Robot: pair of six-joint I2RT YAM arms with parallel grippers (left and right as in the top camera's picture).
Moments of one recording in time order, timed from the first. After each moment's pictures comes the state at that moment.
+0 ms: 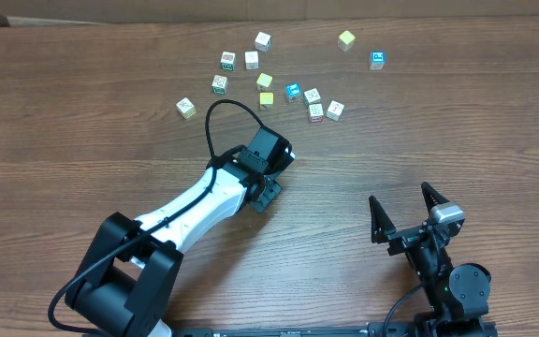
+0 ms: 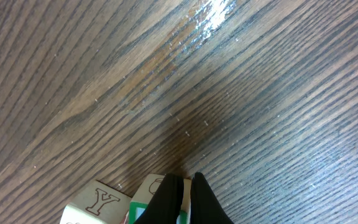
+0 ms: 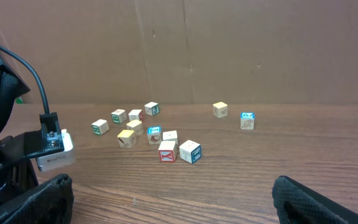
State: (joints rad) left arm -0.59 1.76 1.06 -0.55 -0.13 0.16; right arm 0.13 0.01 0.02 -0.02 -0.15 0.12
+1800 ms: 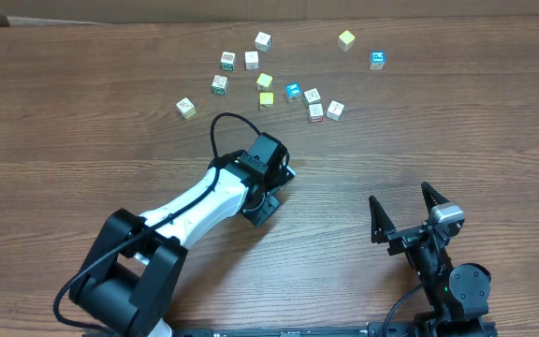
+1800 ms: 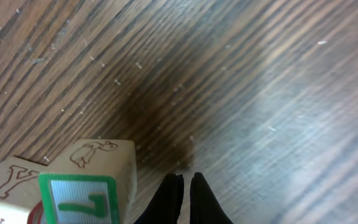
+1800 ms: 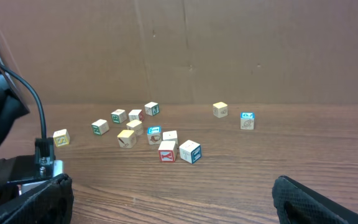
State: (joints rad) left arm -0.60 1.79 1.05 -0.67 -0.02 0.19; right arm 0.13 0.01 0.02 -0.02 -0.15 0.12
